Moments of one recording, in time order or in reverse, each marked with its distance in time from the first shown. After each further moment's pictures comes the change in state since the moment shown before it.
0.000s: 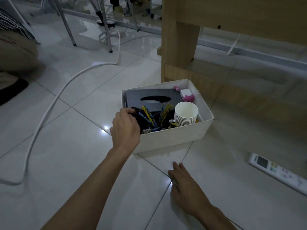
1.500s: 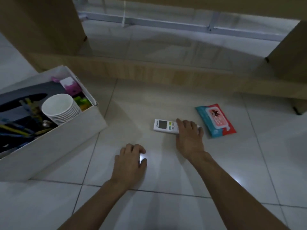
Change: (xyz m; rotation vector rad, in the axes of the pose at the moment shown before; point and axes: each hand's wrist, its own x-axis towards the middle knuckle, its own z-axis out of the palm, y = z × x) left_hand -0.190 0.063 0.200 0.219 -0.755 0.644; right_hand -0.086 0.199 -0.158 -0.364 0.318 0.753
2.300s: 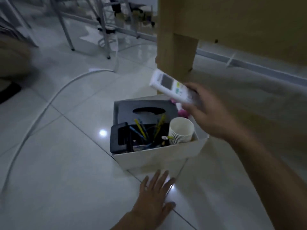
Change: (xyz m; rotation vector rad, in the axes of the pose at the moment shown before) left_hand -0.083 -0.137 -0.051 0.110 -0.190 -0.213; right_hand 0.019 -0.293 -0.159 0.596 0.061 -0.937
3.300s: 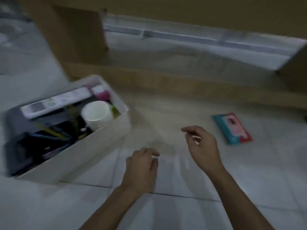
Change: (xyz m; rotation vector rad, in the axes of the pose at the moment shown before) left_hand 0.037 0.104 -0.044 -0.248 0.209 0.202; right_hand -0.213 0.079 0.008 0.099 0.490 0.657
